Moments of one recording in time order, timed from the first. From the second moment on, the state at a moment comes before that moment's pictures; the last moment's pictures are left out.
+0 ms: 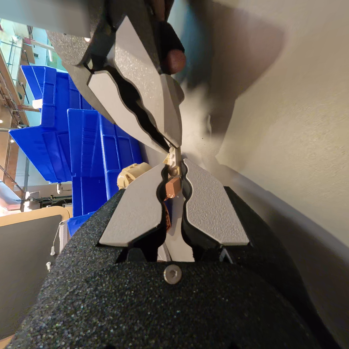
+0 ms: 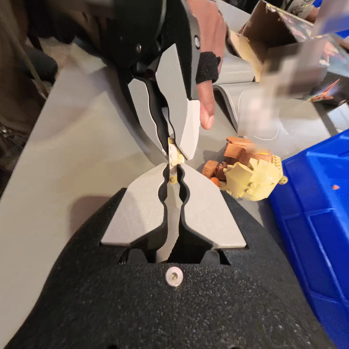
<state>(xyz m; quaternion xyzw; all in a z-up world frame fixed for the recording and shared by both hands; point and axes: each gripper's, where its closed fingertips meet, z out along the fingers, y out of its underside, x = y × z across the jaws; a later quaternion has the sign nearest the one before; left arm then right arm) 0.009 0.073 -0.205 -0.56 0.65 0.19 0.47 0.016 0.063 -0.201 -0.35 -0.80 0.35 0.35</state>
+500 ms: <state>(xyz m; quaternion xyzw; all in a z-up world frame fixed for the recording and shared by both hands) 0.004 0.085 -0.174 -0.72 0.43 -0.13 0.54 0.008 0.075 -0.163 -0.44 -0.66 0.54 0.29</state>
